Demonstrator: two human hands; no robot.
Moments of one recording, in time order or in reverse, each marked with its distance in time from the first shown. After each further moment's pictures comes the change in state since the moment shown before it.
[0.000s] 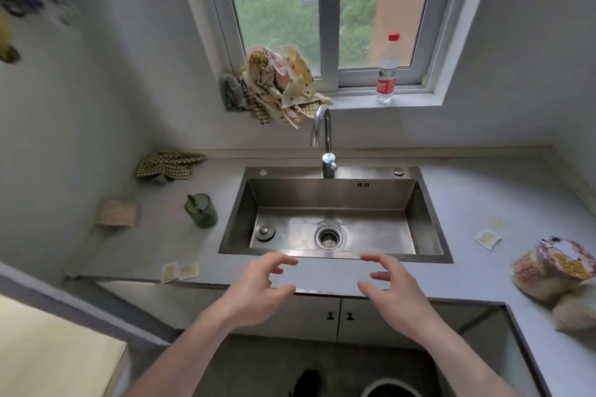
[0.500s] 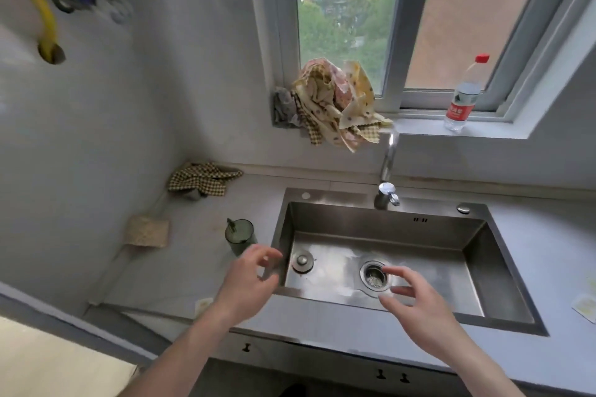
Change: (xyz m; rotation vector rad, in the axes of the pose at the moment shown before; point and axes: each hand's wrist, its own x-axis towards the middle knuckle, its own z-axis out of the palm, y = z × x) left_hand 0.087 -0.132 -0.140 -0.041 0.276 -0.072; right_hand 0.121 -0.086 0.097 0.032 -0.008 0.012
